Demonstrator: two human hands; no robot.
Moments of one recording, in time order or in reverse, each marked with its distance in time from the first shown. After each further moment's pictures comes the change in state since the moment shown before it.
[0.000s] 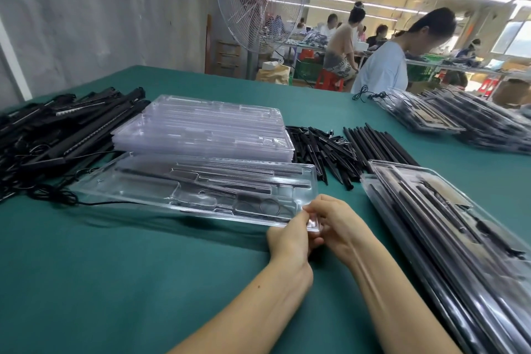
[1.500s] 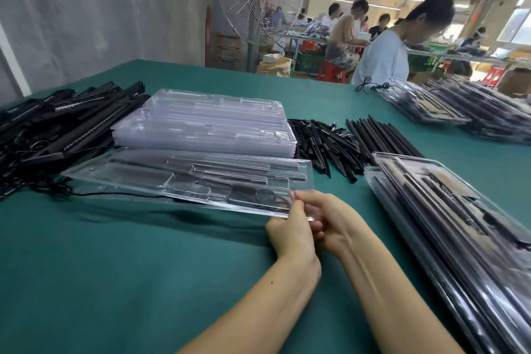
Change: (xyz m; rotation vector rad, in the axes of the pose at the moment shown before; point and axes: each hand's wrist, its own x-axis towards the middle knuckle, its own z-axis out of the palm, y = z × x) left_hand 0.000 -0.001 0.006 -0.063 0.126 0.088; right_hand -0.010 -0.006 0.018 0.128 -0.064 0.274
